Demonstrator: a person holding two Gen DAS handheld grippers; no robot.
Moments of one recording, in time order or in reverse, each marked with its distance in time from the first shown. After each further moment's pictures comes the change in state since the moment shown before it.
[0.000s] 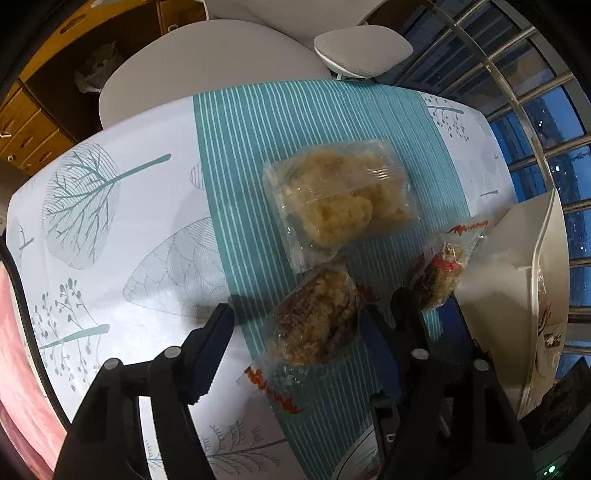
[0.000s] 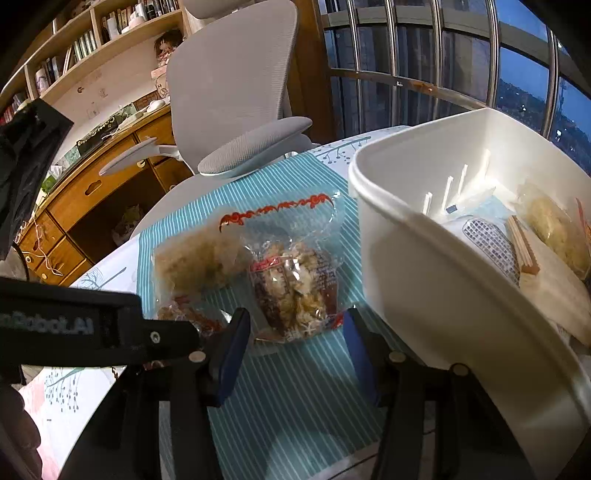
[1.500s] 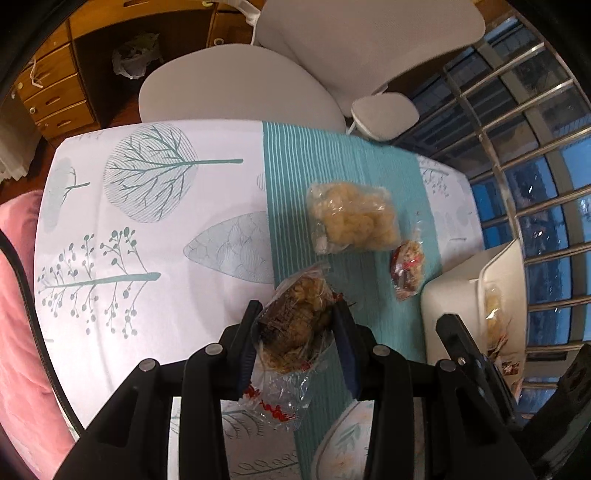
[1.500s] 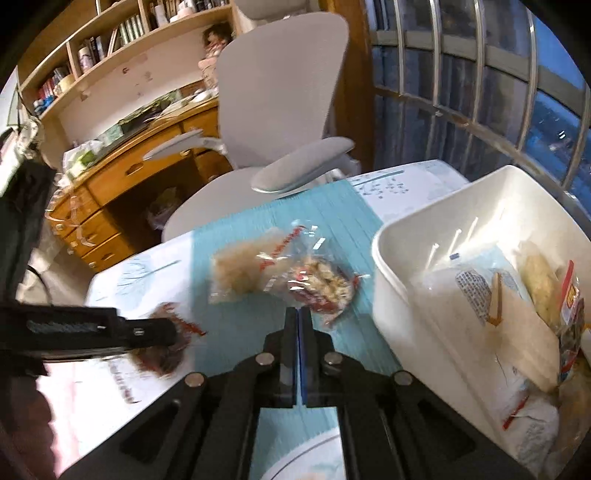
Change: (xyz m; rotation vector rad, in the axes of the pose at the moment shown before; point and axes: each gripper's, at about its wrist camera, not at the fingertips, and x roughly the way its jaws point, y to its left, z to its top) left arm -0.063 0.047 -0.050 -0.191 -0.160 -0.127; right arm -0.060 0.009 0.033 -0.135 0.073 0.149
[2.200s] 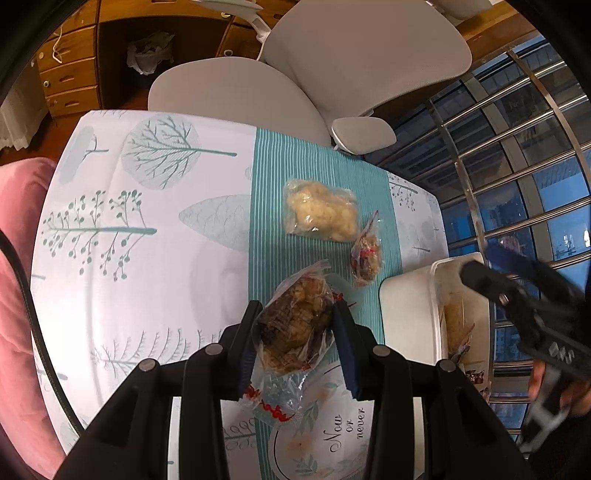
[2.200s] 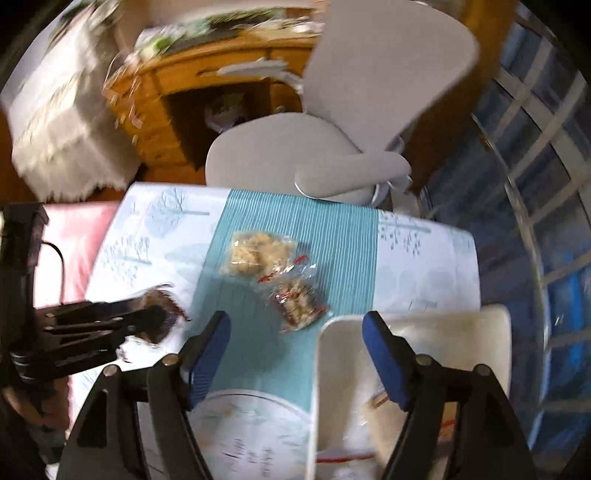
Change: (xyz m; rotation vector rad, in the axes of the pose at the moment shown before) left arm -0.039 -0.006 -0.045 -0.090 -0.079 -0.094; right arm -0.020 0.011 0.098 -0.557 0.316 0.048
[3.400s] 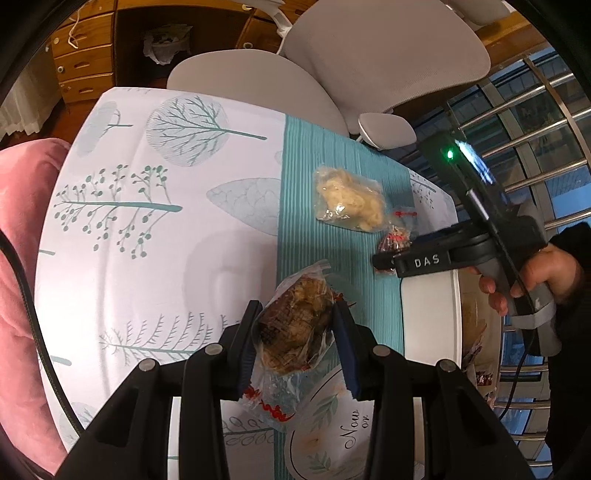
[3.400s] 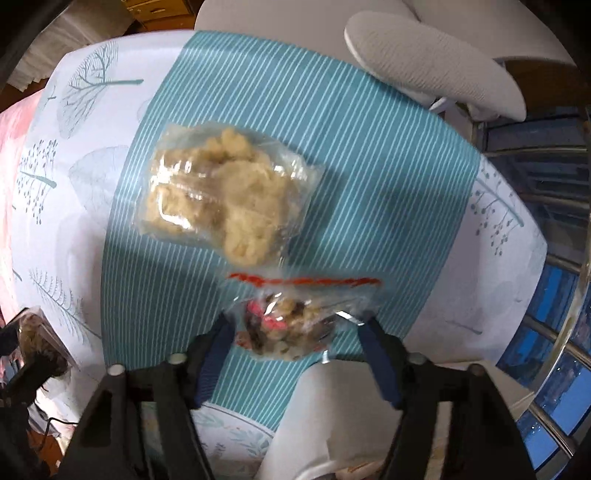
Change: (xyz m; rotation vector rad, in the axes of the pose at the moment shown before) left arm 0.009 0.018 -0.008 -0.055 0.002 0.032; right arm 0.175 0.001 0.042 -0.149 0.594 -0.016
